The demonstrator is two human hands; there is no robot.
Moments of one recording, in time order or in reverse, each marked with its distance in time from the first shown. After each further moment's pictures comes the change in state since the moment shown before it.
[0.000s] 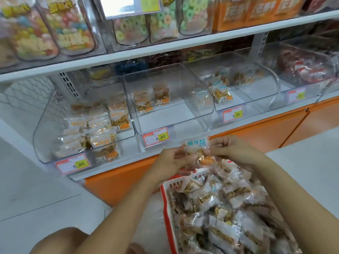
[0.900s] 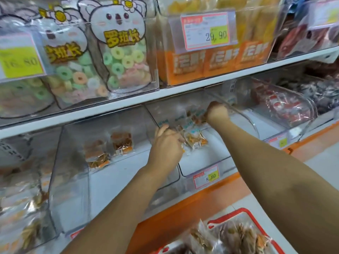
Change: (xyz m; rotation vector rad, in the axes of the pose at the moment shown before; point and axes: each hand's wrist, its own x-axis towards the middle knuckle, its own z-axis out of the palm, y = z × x) left_hand 0.213 0.127 0.043 0.963 0.395 0.538; right_hand 0.225 -0.075 -0.223 -1.084 0.787 0.224
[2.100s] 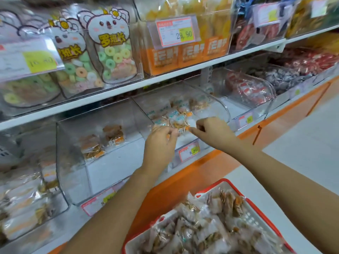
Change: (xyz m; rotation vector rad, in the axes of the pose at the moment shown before) left_hand -0.064 0.032 -0.014 -0.271 0.122 0.061; right_hand -0.161 0.045 -0.023 0.097 0.024 -0.370
